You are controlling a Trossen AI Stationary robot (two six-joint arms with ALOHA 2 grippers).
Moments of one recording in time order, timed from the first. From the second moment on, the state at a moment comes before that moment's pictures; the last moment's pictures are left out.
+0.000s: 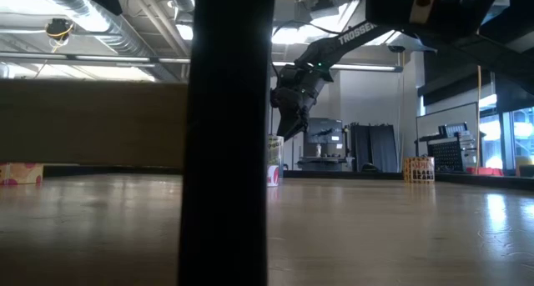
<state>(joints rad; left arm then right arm) -0.20 0.92 1.27 -1.56 -0.98 -1.23 -0.72 2.37 2.17 -1.04 -0.43 -0.32</state>
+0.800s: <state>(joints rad) -0.20 0.92 1.27 -1.56 -0.97 -1.23 -0.72 2.38 2.17 -1.04 -0.42 -0.27</state>
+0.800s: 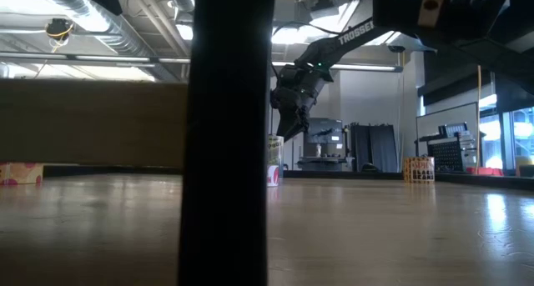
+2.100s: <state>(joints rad) -0.20 0.92 1.27 -1.56 -0.97 -1.23 -0.72 2.38 2.17 -1.04 -0.42 -0.22</state>
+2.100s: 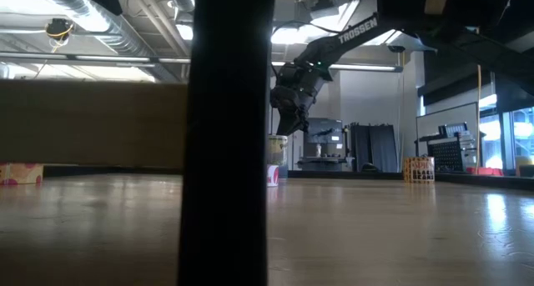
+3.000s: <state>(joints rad) -0.20 0.92 1.27 -1.56 -0.97 -1.22 -0.64 2.38 2.27 -1.15 -0.39 -0.25</state>
